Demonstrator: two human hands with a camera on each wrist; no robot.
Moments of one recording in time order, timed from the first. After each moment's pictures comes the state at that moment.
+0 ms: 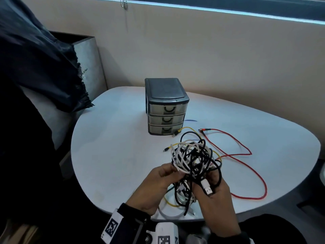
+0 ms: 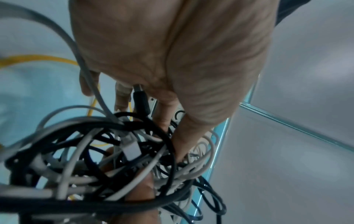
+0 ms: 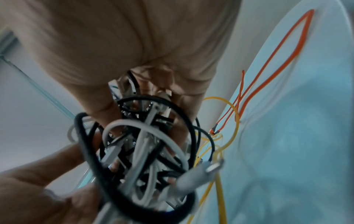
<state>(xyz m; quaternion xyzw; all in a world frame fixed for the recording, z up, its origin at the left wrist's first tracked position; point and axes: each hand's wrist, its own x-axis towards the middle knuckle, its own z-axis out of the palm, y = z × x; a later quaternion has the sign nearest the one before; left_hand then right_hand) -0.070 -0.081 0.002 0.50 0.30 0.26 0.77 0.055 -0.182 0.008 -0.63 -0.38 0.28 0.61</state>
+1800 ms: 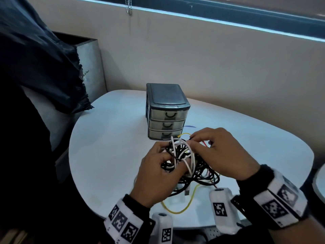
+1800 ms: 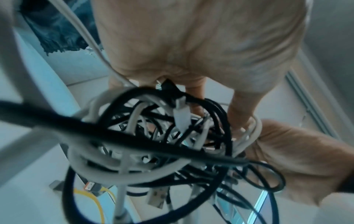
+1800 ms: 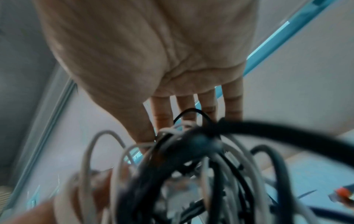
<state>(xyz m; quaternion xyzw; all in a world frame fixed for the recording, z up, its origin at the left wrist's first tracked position) -0.070 -0.065 0.039 0.70 0.32 0.43 0.47 0.095 -0.109 0.123 -0.72 -0.62 0.14 0.27</state>
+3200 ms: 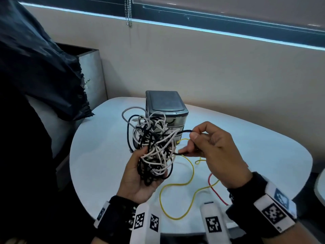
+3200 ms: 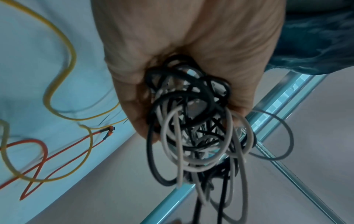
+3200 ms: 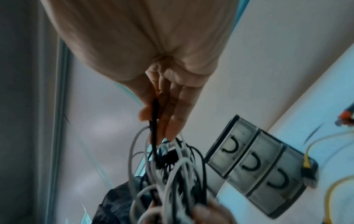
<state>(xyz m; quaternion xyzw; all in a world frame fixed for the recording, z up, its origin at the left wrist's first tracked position) -0.085 -0.037 0.032 0.16 0.25 0.35 0.89 0.071 -0.116 0.133 -0.56 -0.48 0.35 0.58</state>
